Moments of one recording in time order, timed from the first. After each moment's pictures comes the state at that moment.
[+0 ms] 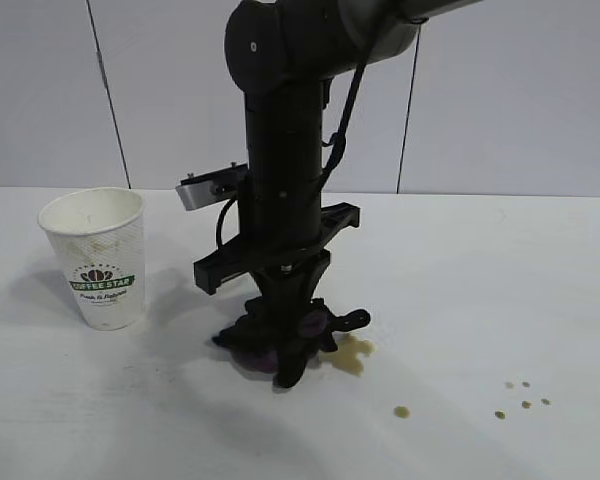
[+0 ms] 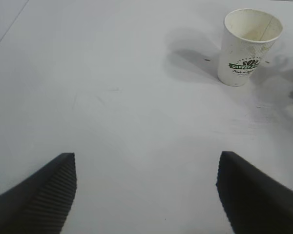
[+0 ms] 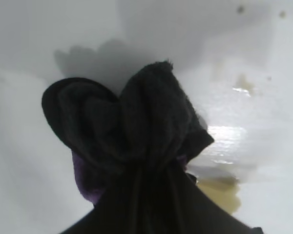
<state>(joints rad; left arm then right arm) -0.03 0.00 -0.48 0.06 1.13 -0.02 0.63 2.34 -1.90 -0.03 1.21 -0.12</state>
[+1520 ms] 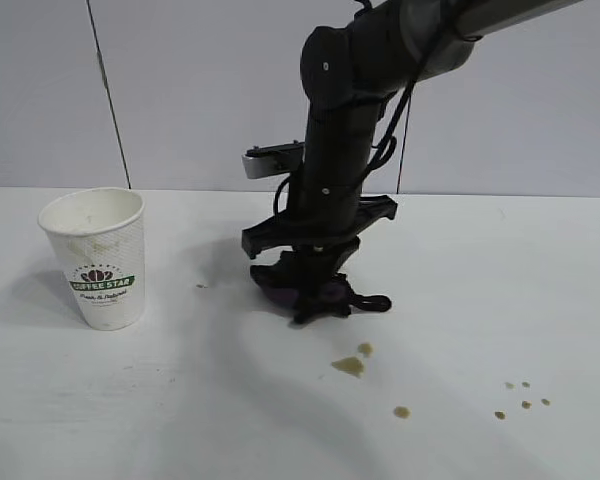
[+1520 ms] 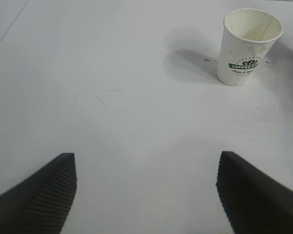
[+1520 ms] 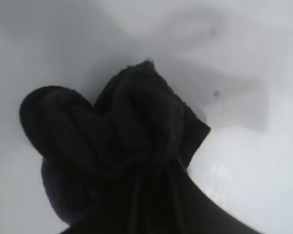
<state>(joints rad) -0.03 0.00 -0.48 0.06 1.13 -0.02 0.49 2.36 -1.85 -0.01 1.03 -0.09</state>
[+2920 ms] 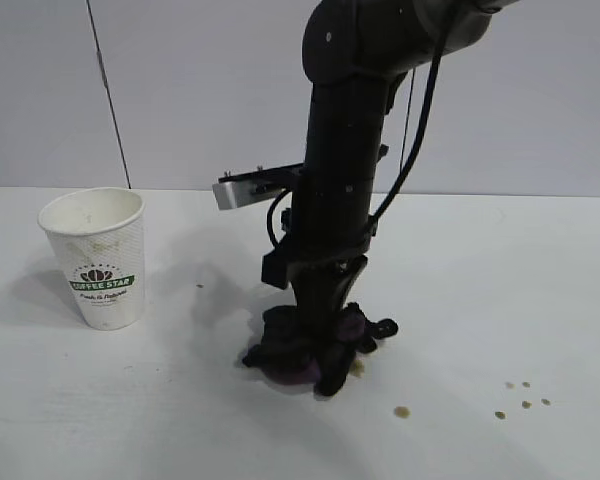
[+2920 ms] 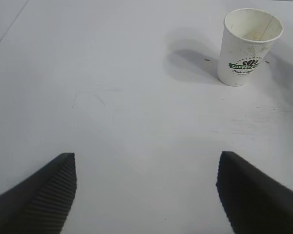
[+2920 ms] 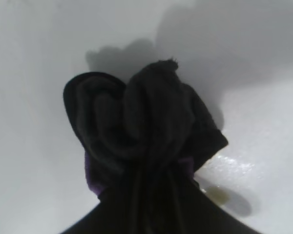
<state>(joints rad) -0.03 0.00 -0.48 0.06 1.13 -0.02 0.52 2.27 -1.68 0.18 1.19 -0.60</state>
